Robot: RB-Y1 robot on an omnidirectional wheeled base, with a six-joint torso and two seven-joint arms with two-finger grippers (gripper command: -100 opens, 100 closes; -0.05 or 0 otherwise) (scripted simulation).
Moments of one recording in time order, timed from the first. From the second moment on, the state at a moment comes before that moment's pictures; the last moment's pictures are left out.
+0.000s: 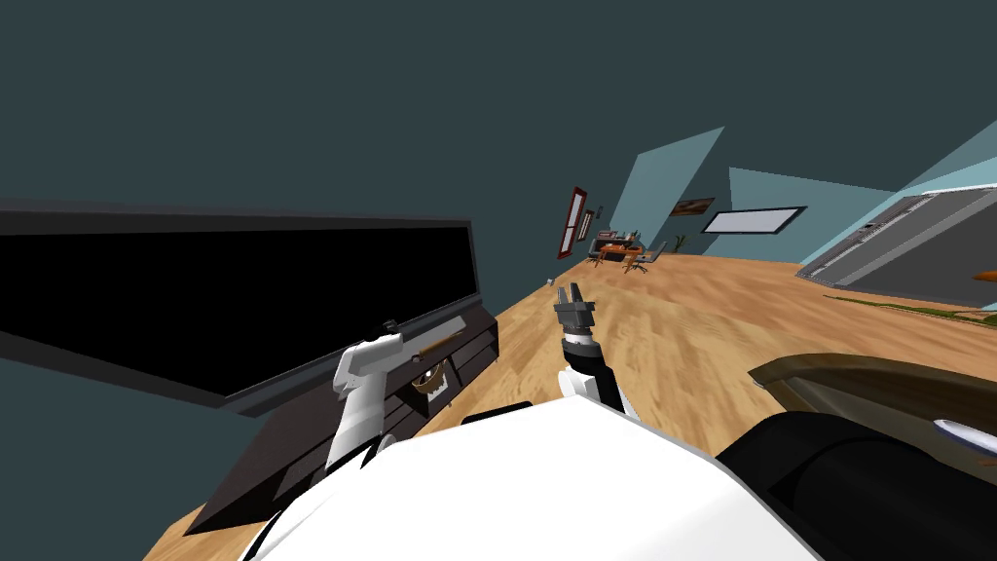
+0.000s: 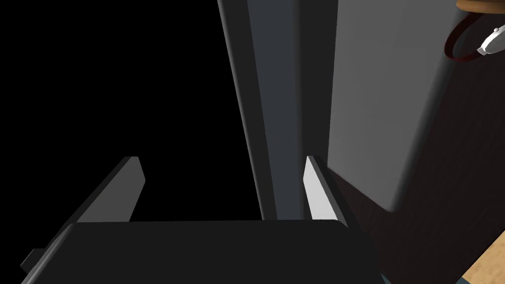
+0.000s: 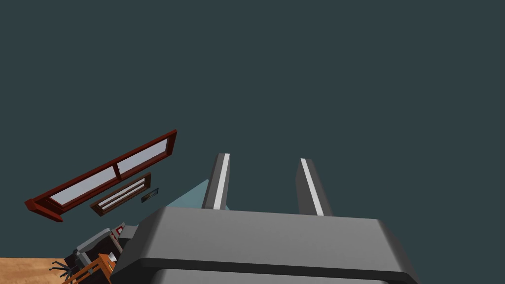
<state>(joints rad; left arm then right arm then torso) -0.29 0.18 0.48 -1.54 -0.21 0.83 0.07 0.52 0.01 0.06 -2.29 -0.07 -0.54 -0.09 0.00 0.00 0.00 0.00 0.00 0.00</state>
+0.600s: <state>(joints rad) -0.31 0.19 0.50 -1.44 -0.18 0.98 0.05 0.52 0.01 0.06 -2.29 -0.07 -0.54 -0.09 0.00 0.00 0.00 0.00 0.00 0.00</state>
